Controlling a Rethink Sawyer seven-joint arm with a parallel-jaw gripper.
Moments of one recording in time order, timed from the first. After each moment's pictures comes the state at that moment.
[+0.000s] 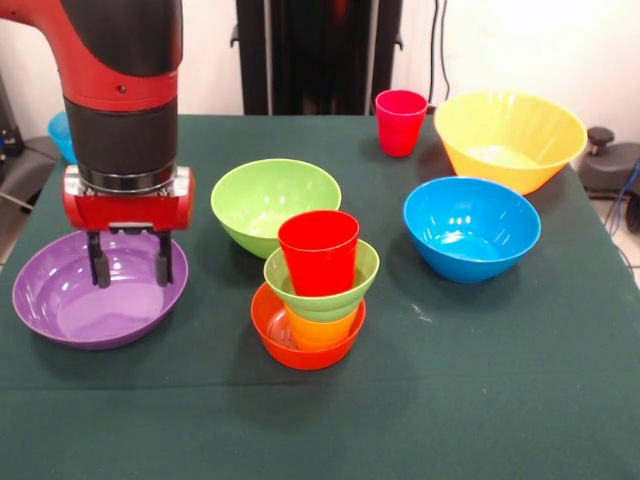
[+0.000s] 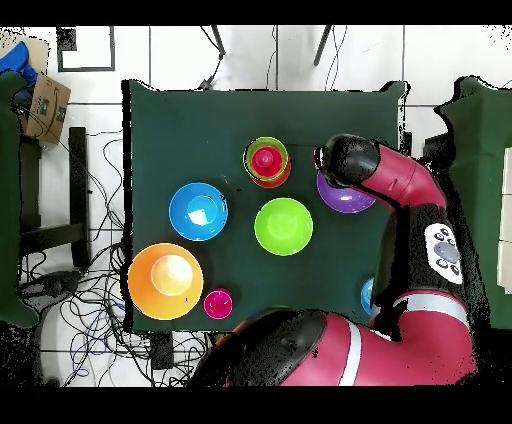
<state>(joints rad) -0.45 -0.41 -0.02 1.27 0.00 0.58 1.17</state>
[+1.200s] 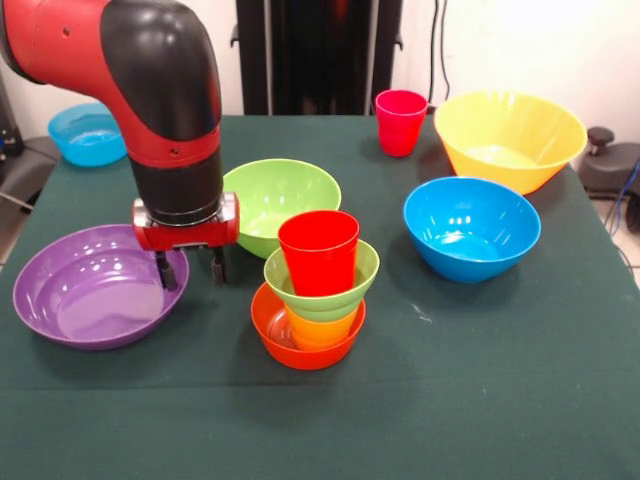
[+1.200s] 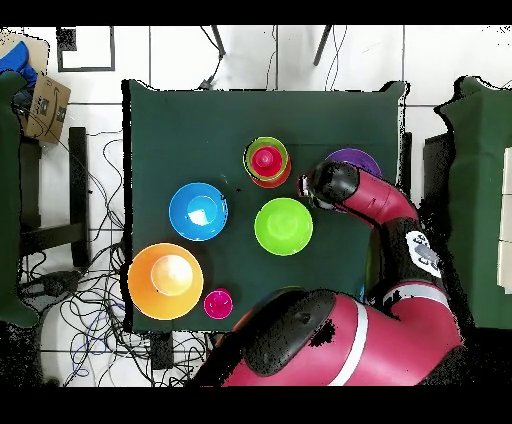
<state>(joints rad) -0.47 -0.32 0.00 1.36 0.01 0.56 1.17</state>
